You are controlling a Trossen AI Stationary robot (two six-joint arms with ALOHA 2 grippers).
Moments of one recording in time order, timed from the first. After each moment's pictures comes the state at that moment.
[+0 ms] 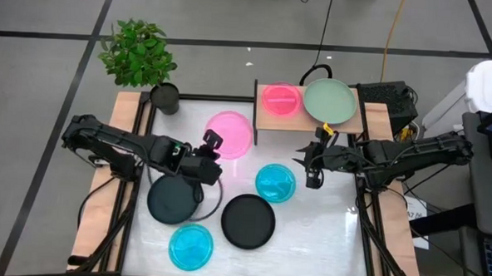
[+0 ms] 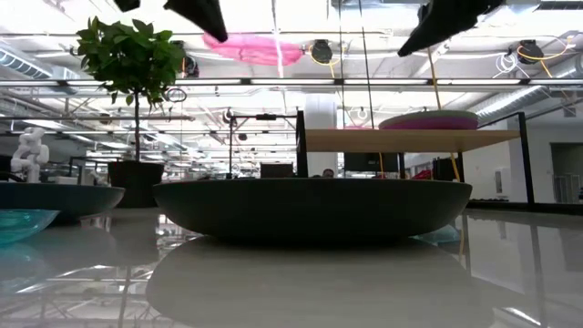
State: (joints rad) left arm -0.25 1.49 1.45 -1.02 -0.58 0.63; right arm 0.17 1.01 0.90 -0.60 0.44 -0.01
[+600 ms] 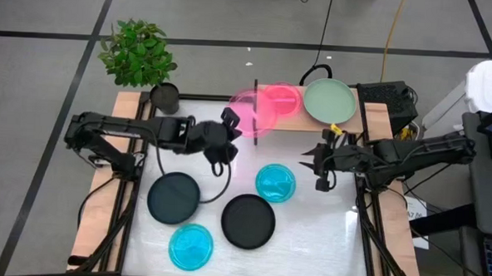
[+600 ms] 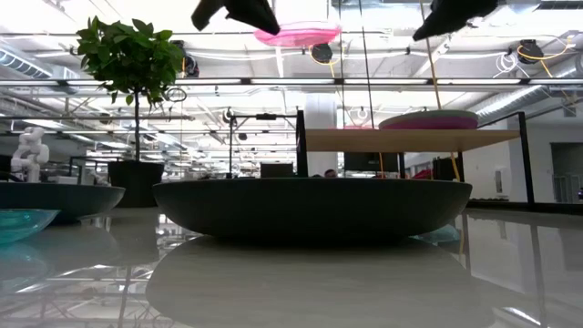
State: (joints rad) left arm -0.03 1.49 1.45 -0.61 -0.46 1.05; right arm 0.21 0.91 0.90 -0.65 0.39 0.03
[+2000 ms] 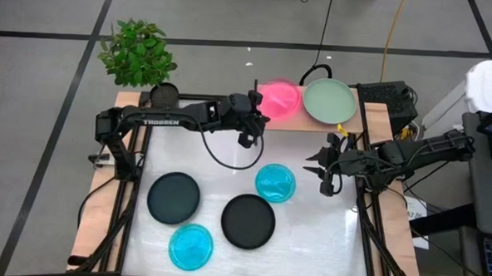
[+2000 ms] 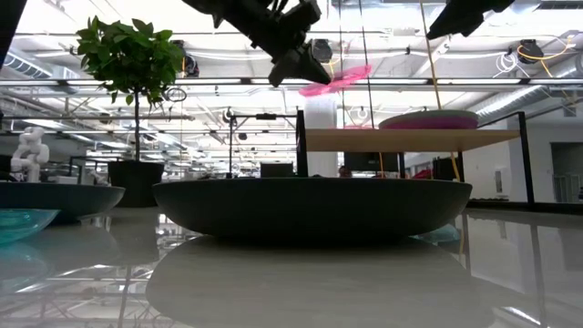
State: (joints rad) left arm 0.24 1.76 1.45 -0.18 -0.13 0.93; right arm 0.27 0.89 0.90 -0.71 0.39 0.22
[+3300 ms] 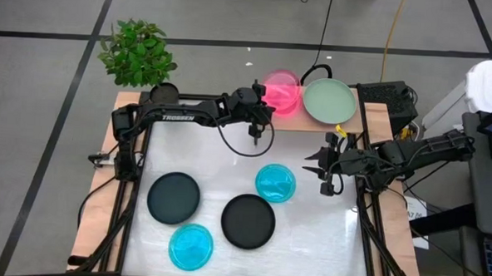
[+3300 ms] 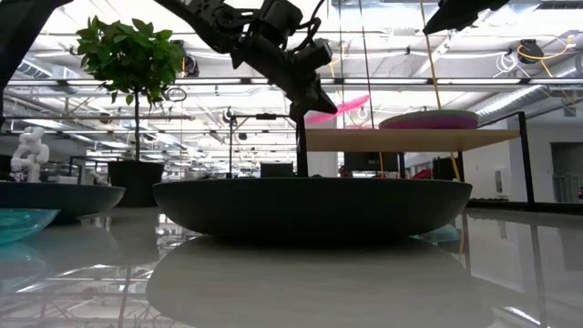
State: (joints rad) left arm 0.34 1.91 1.45 0.04 -0.12 0.89; right arm 0.27 0.89 0.90 -0.68 0.40 0.11
